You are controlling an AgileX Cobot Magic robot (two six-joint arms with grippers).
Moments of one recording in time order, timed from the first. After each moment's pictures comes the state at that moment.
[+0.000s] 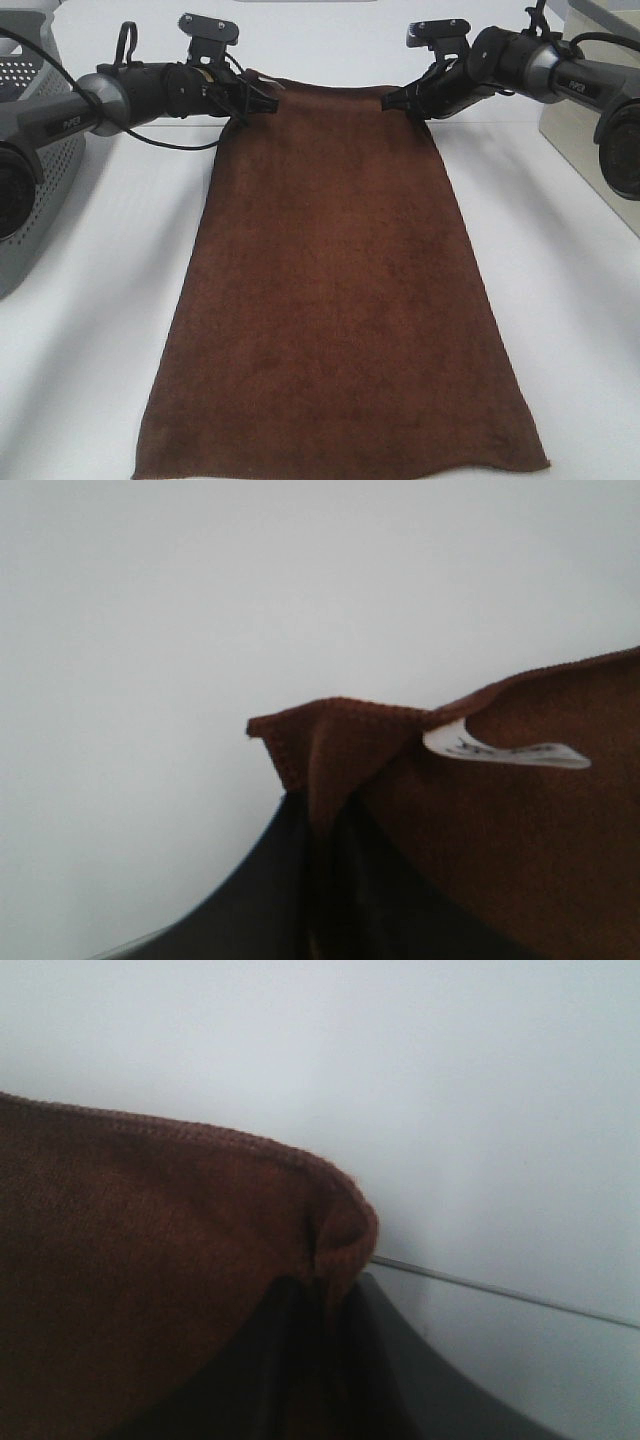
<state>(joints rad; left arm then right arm) -0.27 2.77 -2.37 -0.13 0.10 0.18 0.19 2.71 -2.34 0.28 0.39 -0.26</state>
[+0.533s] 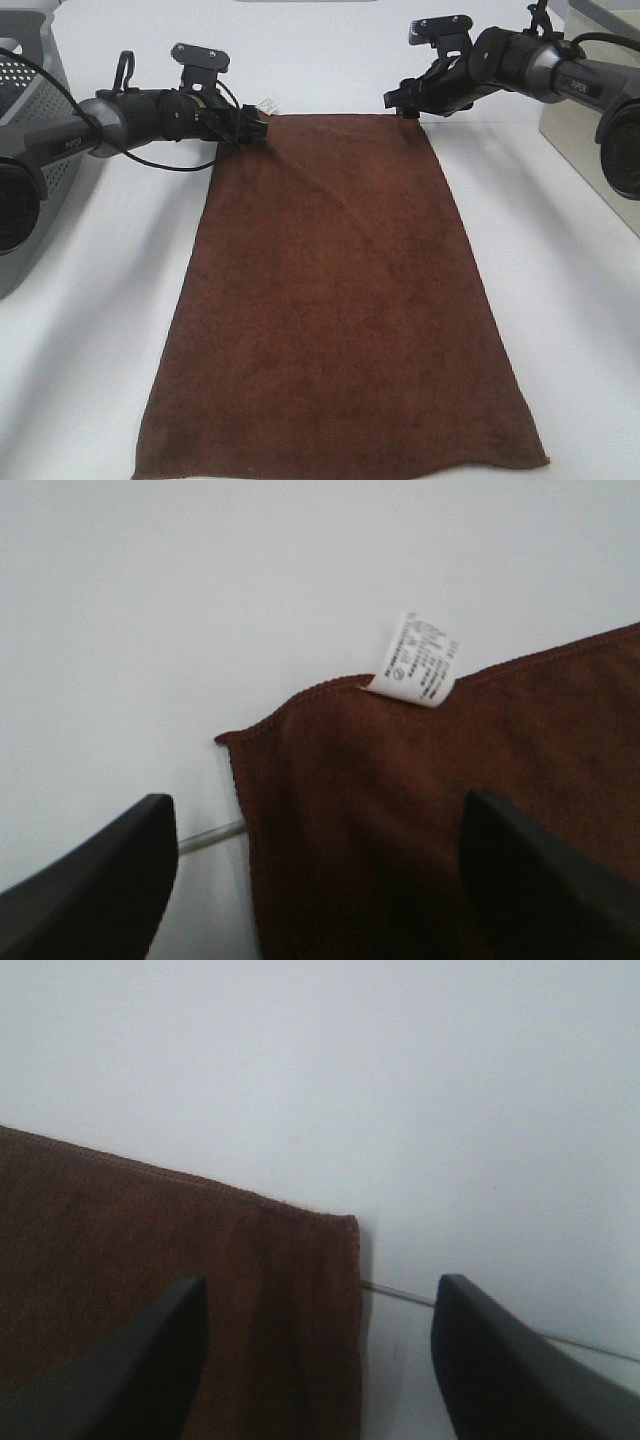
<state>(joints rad) -0.24 2.83 -2.37 -0.14 0.10 0.18 0.19 2.71 -2.34 0.25 0.35 -0.26</state>
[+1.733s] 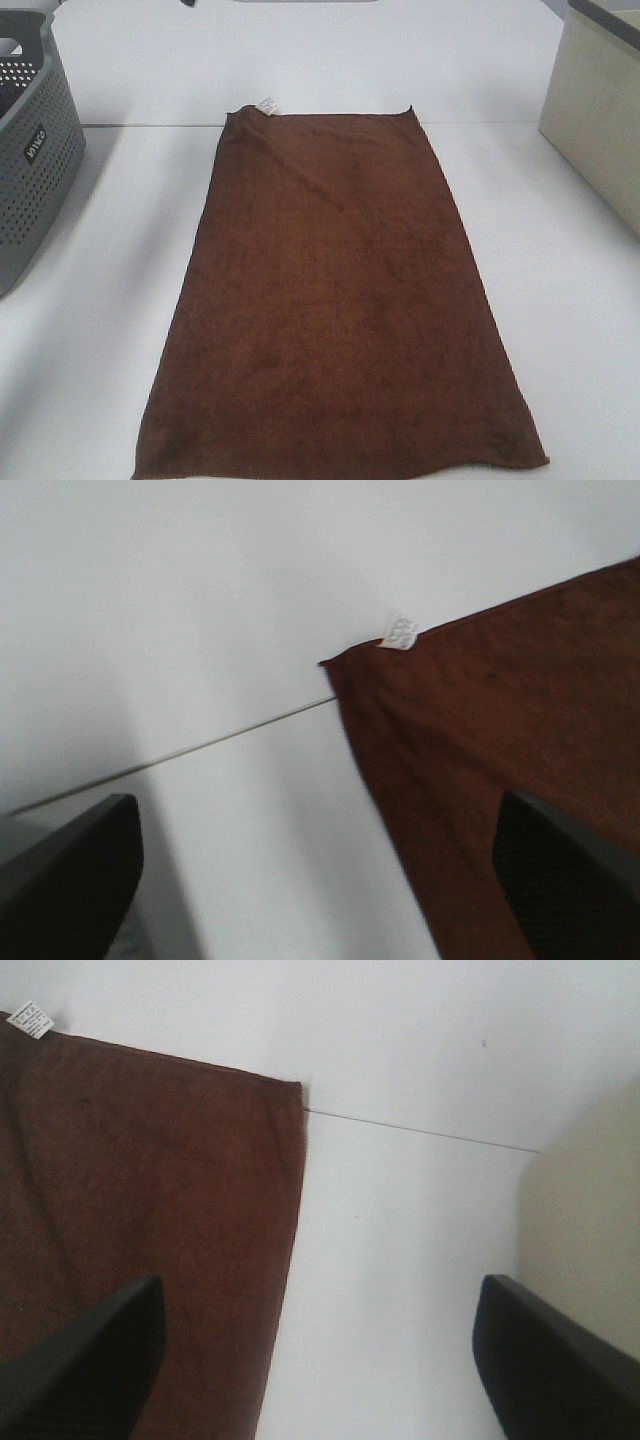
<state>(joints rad) -0.19 2.26 -2.37 -0.02 0.99 0.11 0.19 2.15 -2.34 0.04 1.17 -0.03</state>
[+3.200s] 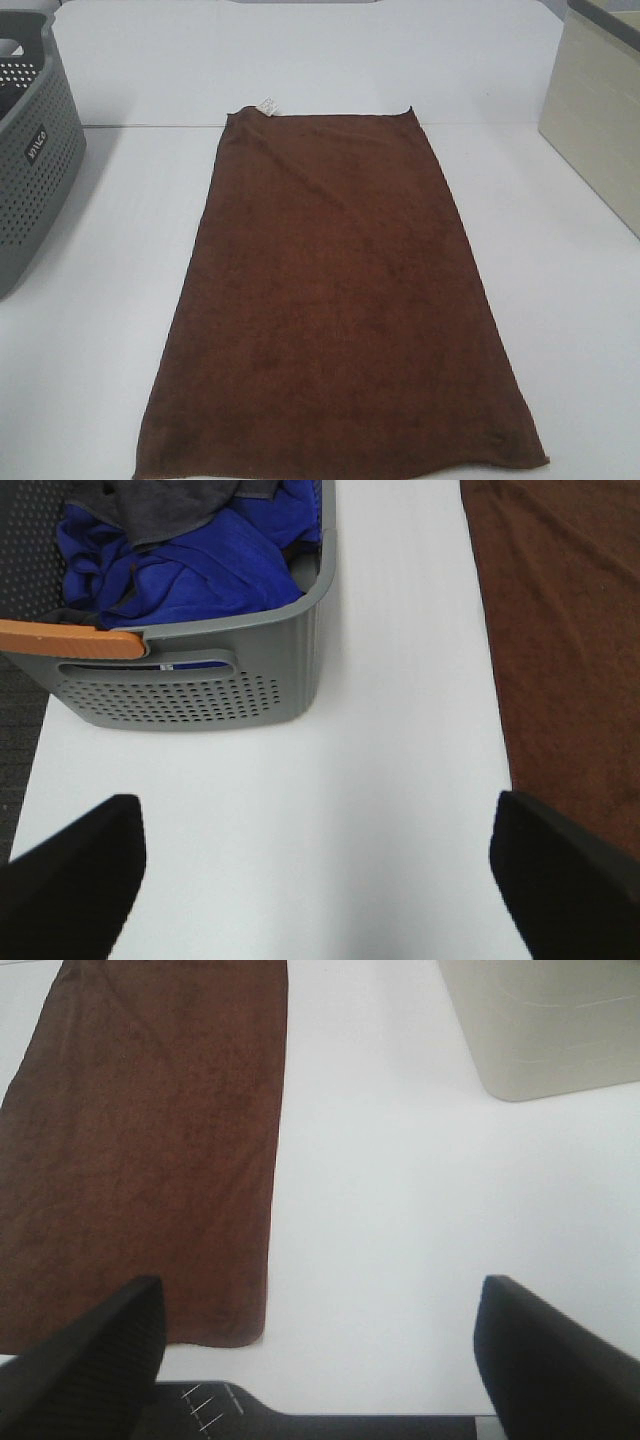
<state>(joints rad) 0.03 0.58 -0.91 0.02 1.12 -0.04 0.18 0.35 -0.84 0.01 1.22 0.21</state>
